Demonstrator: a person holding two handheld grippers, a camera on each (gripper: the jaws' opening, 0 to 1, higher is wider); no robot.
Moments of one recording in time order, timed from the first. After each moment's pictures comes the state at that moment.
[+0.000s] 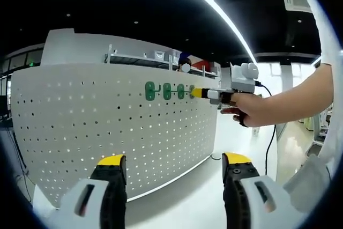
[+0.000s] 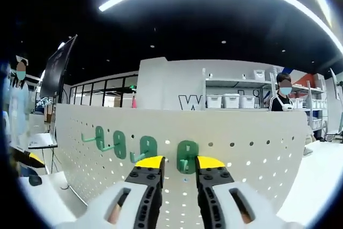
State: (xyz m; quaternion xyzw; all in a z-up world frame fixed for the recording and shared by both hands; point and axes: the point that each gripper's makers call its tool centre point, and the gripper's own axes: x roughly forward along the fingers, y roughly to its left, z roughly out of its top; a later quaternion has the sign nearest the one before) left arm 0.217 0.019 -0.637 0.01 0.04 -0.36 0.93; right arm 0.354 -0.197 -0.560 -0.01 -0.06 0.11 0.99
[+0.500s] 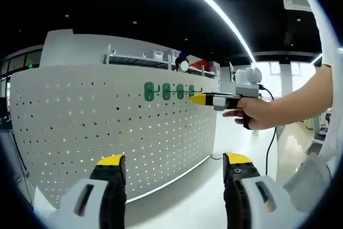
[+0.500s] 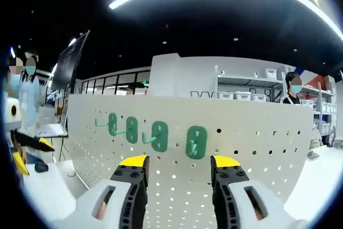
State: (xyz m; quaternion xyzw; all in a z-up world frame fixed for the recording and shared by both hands) left arm 0.218 0.017 -0.637 0.01 0.04 -0.36 0.93; right arm 0.341 -0.184 -0.581 -0.05 -0.04 0.17 0.98
